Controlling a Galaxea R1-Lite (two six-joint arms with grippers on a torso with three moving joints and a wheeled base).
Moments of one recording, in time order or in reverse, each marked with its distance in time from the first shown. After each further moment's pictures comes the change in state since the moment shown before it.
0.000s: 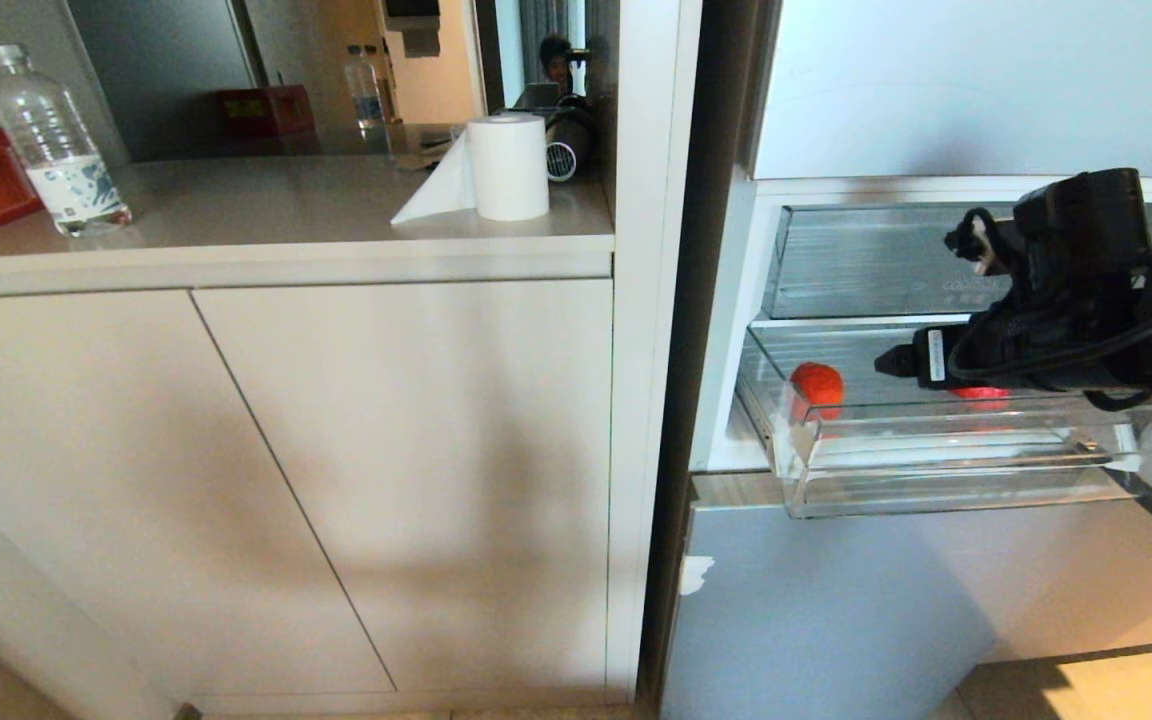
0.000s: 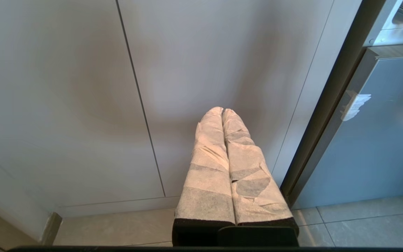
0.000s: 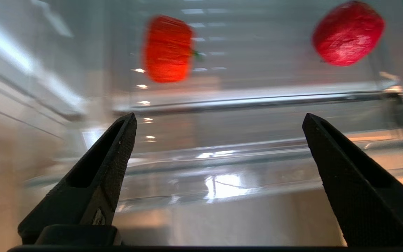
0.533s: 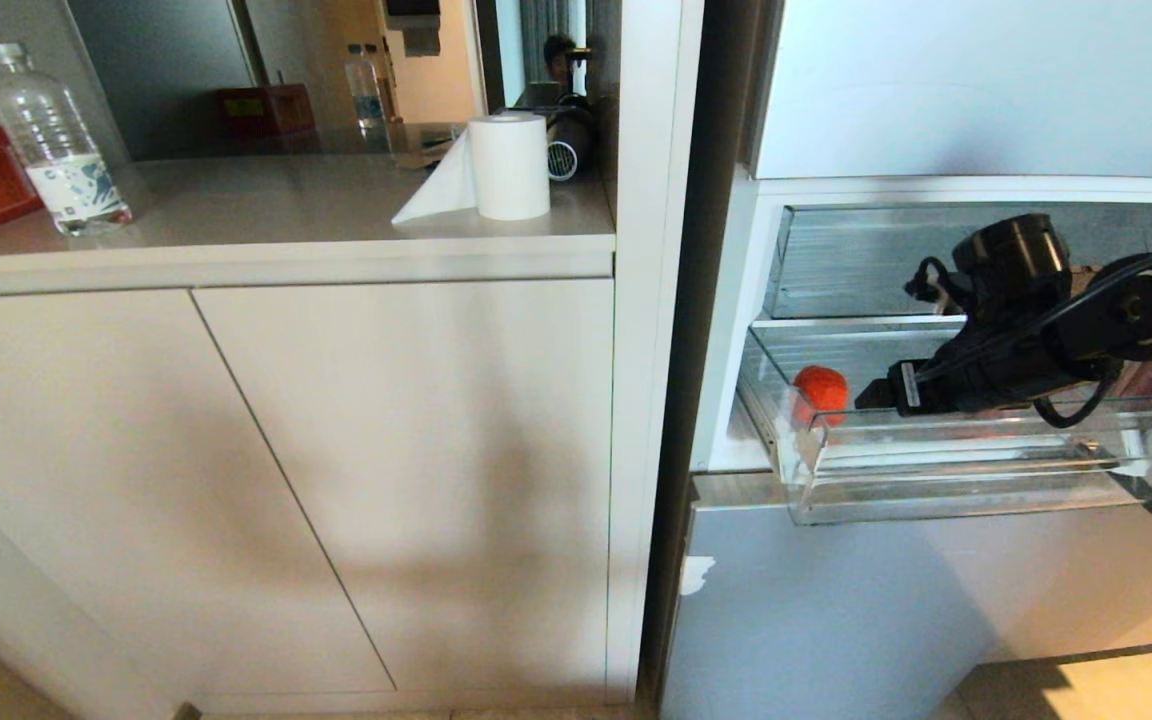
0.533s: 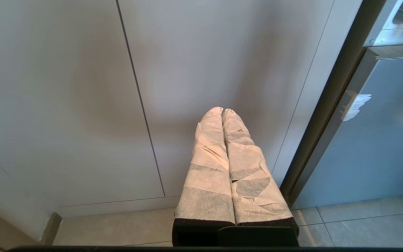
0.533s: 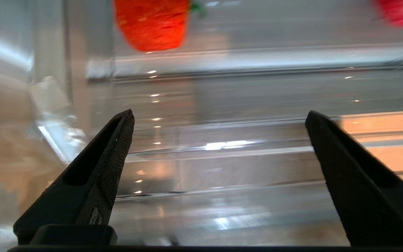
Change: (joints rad) left arm 0.000 0.000 0.000 0.000 0.000 0.000; right arm -0.073 0.176 -0.162 0.229 0.145 0.030
